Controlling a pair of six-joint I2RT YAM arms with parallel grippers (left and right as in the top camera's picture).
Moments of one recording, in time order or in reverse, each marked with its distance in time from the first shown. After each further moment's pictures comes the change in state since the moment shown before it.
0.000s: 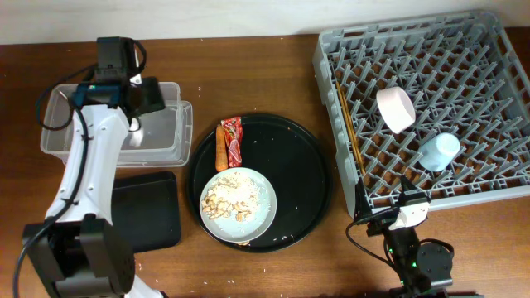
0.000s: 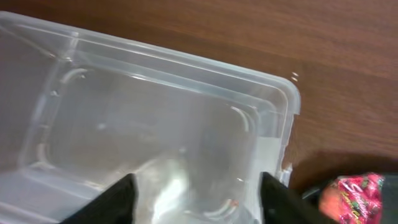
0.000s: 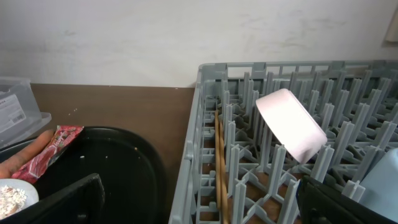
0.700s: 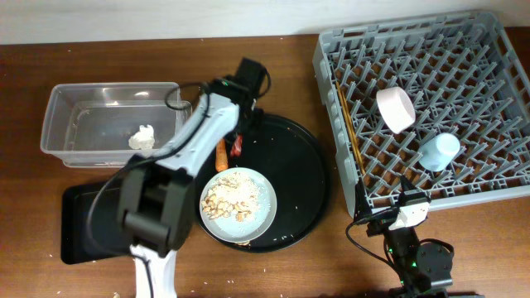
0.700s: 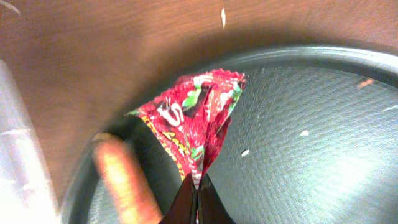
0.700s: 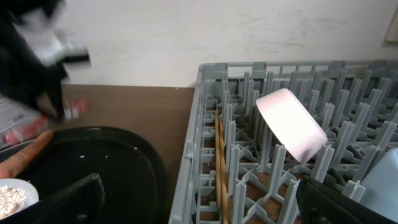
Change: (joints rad) left arm -0.439 0.330 0.181 -0.126 0.019 -0.023; right arm 0.000 0.000 0.000 0.000 0.000 -0.001
